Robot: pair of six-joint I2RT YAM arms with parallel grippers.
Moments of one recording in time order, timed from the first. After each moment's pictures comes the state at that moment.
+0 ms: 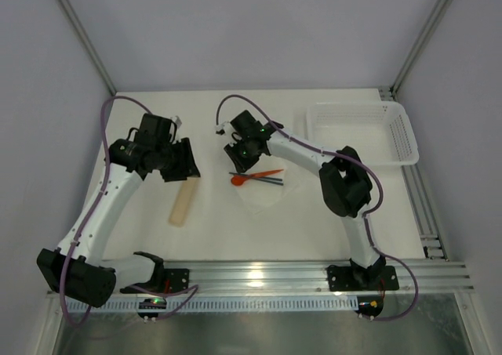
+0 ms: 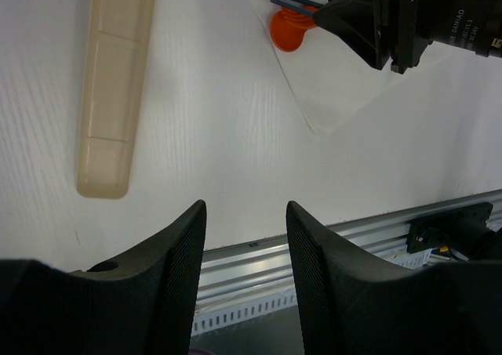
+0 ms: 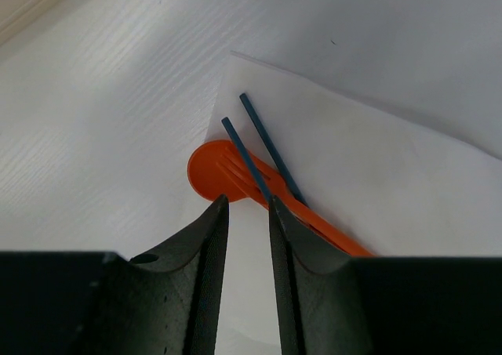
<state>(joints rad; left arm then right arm) -0.31 1.21 1.29 -1.06 0.15 -0.47 0.74 2.12 1.76 -0.67 -0.18 -0.05</state>
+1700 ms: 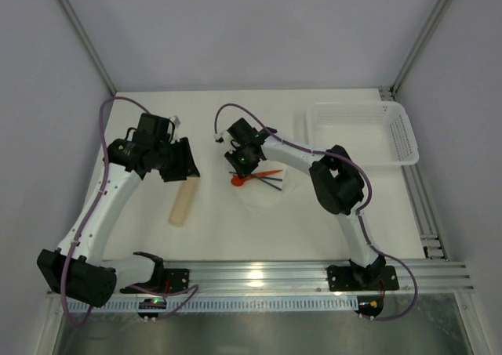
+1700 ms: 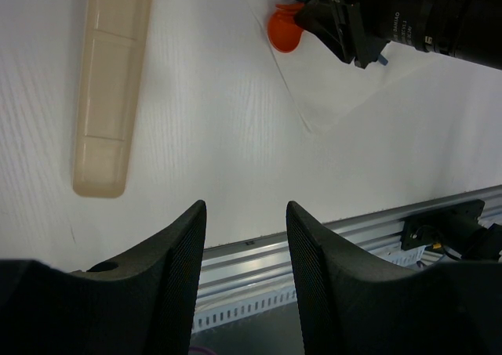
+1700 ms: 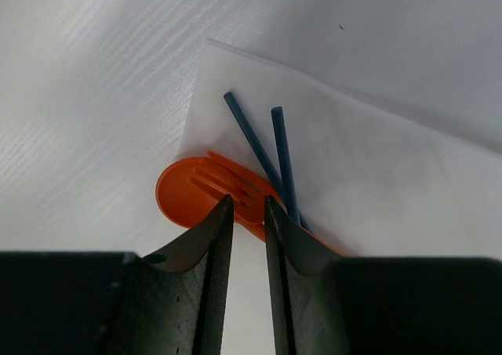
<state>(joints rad) -0.29 1.21 1.29 -1.07 0.18 -0.47 0.76 2.19 1.74 -0.64 -0.14 -0.06</state>
